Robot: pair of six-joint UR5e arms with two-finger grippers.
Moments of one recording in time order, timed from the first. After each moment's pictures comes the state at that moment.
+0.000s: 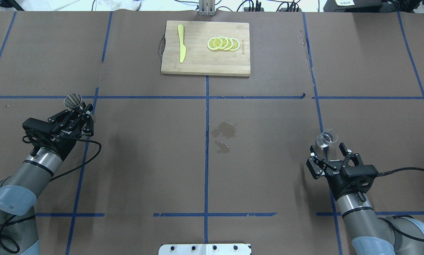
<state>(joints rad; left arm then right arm) -0.35 -1.65 -1.51 -3.08 -0.73 -0.78 0.05 -1.68 1.70 -0.63 0.39 1.32</state>
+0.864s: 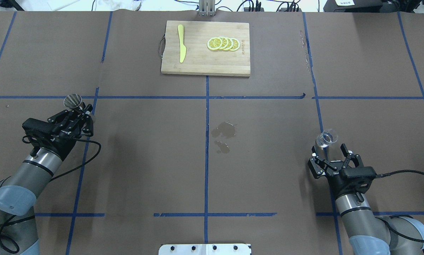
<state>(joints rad) -0.35 -1.64 -1.51 -3.08 -0.73 -0.78 0.06 -1.66 1.64 -0.63 0.38 1.35</state>
